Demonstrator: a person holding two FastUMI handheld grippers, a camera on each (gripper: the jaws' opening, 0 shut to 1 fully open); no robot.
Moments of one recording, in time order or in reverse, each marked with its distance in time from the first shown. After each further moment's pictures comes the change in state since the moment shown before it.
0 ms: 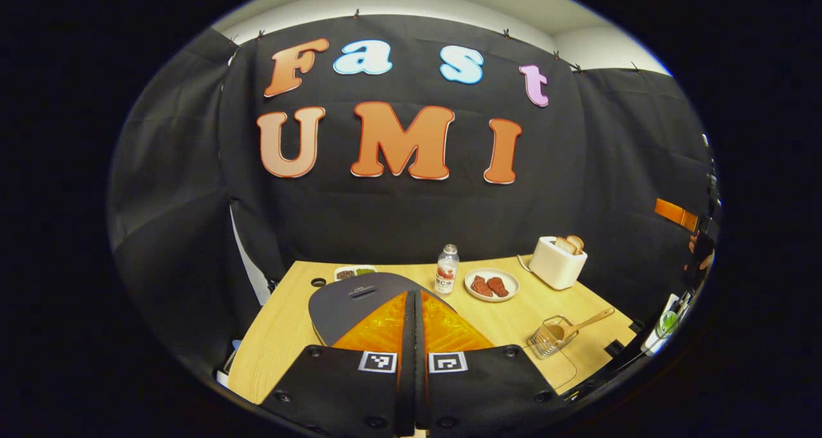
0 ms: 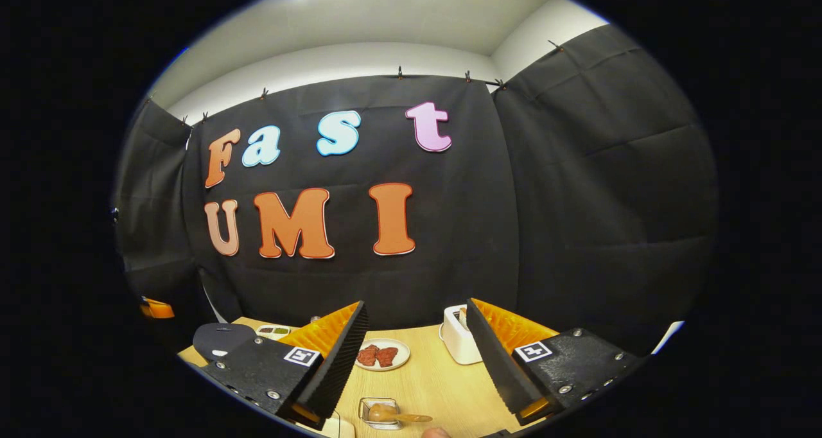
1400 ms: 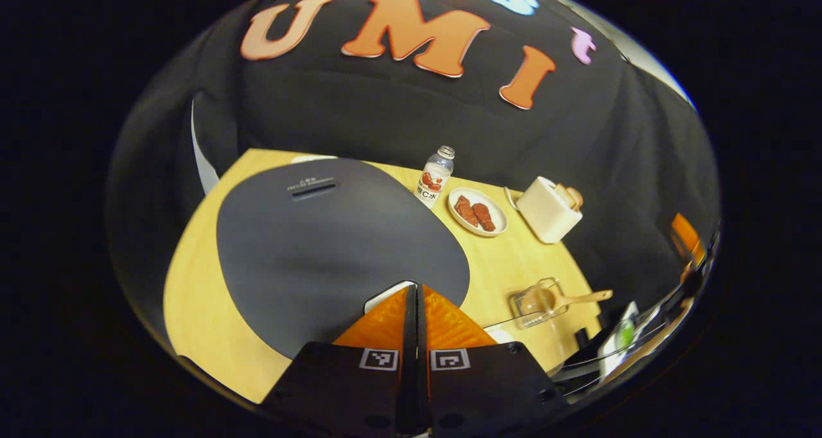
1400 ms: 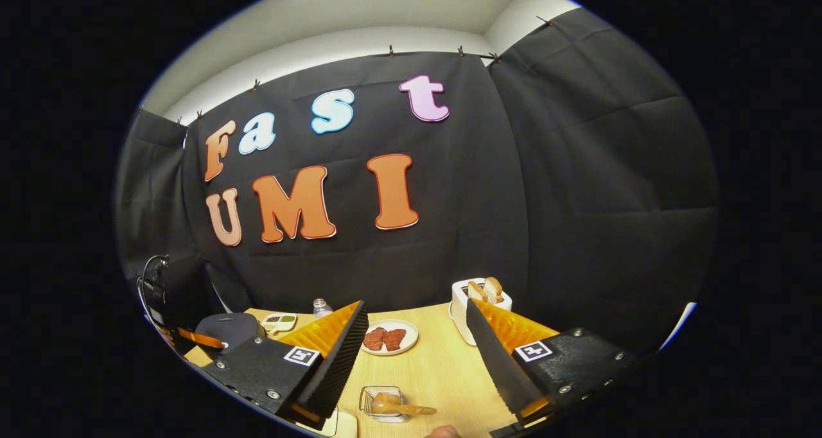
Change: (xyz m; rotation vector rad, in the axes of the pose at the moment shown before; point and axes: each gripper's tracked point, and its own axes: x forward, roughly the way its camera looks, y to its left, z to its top) left arm 0.085 -0.011 -0.111 -0.285 0.431 -0.198; right arm 0.014 -0.003 -0.049 0.050 0.095 0.038
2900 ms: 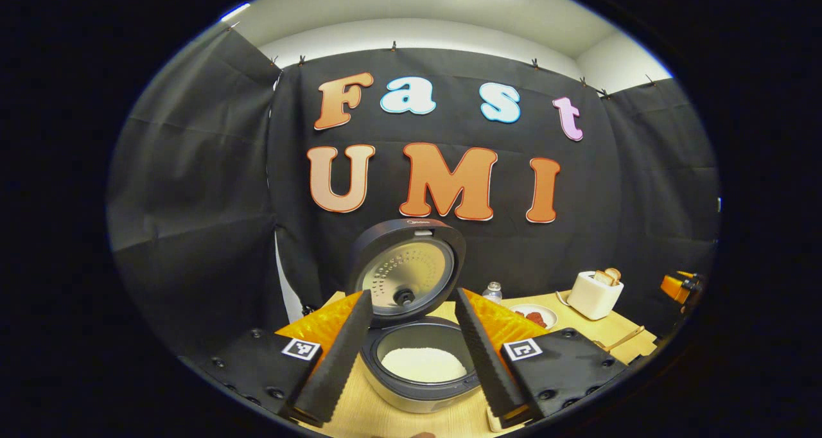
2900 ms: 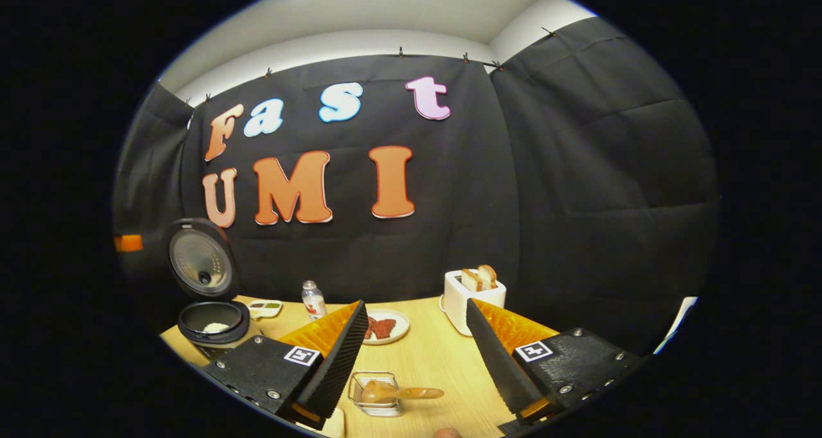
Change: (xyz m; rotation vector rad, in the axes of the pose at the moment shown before) left arm -0.184 0.022 0.098 0.227 -0.720 0.341; right arm -0.013 -0.005 -0.080 -0.062 -0.038 -0.095
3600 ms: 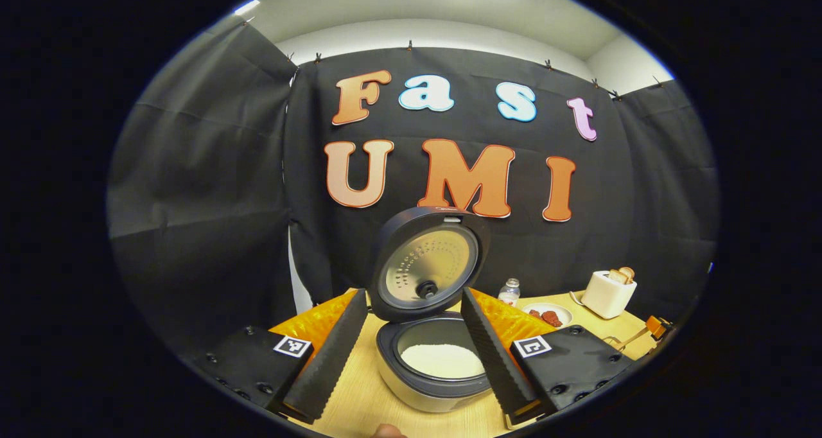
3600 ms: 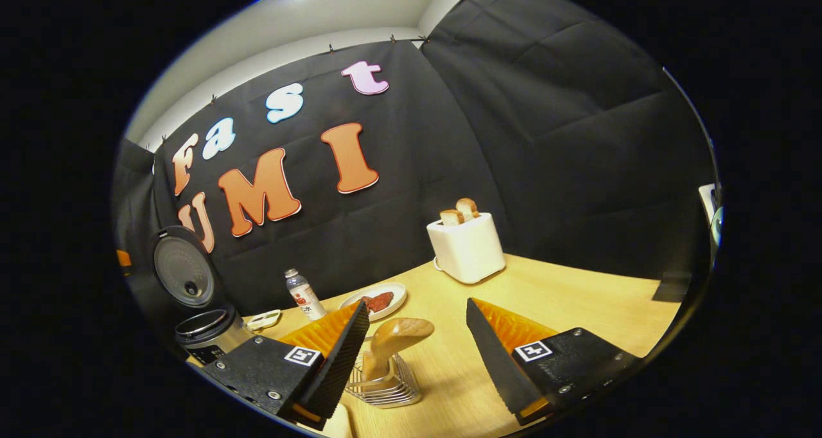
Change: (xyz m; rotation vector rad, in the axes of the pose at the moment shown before) left arm 0.002 0.030 -0.025 -0.010 -0.011 0.052; right arm 0.016 0.003 -0.122 0.321 0.041 -0.037
